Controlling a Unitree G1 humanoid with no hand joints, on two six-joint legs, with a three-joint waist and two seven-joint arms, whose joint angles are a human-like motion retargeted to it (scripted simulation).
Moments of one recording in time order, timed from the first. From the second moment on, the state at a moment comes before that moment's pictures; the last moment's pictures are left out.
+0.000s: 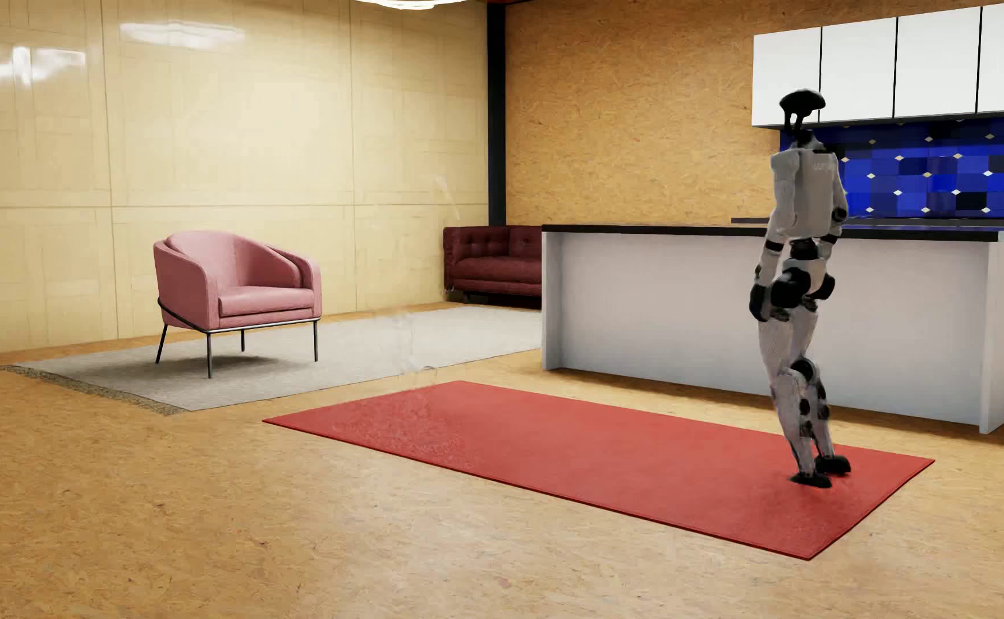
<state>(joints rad) 0.07 -0.07 0.04 0.01 0.15 0.02 0.00 0.00 0.05 0.23 0.46 0.15 0.16 -0.13 -0.17 0.32 -0.33 0.00 0.00 -0.65 0.68 0.90 0.87 0.00 0.00 0.00 0.00 0.00 0.00</state>
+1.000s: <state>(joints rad) 0.16 -0.41 -0.12 0.01 0.09 0.07 0.00 0.00 0.14 0.52 0.63 0.16 0.29 -0.39 0.21 0.36 -0.38 0.00 0.00 -0.46 0.72 0.73 0.87 0.00 0.00 0.00 0.00 0.00 0.00</state>
